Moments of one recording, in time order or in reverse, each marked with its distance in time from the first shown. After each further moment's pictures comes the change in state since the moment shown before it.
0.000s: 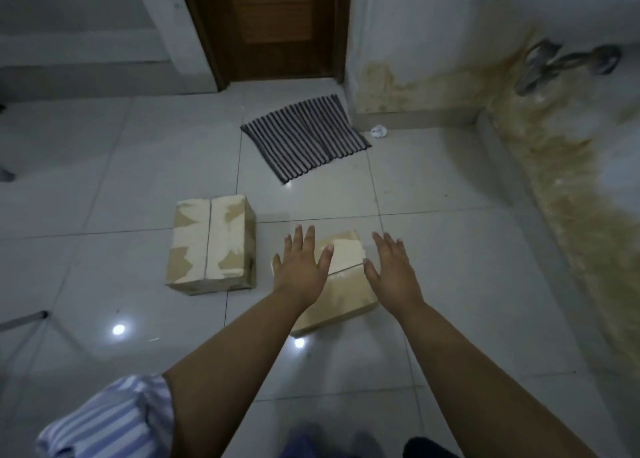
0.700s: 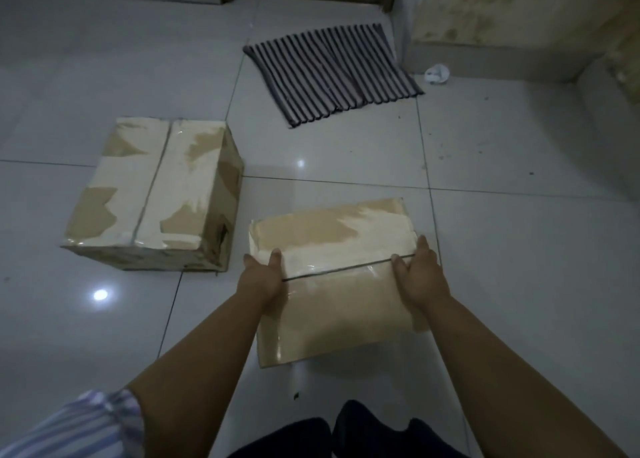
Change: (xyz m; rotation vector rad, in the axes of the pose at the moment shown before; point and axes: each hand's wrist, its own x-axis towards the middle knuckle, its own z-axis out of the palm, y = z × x) left_hand 0.190 -0.189 0.232 -0.613 0.039 -0.642; right_hand 0.178 0.169 0.231 0.051 -0.058 0.228
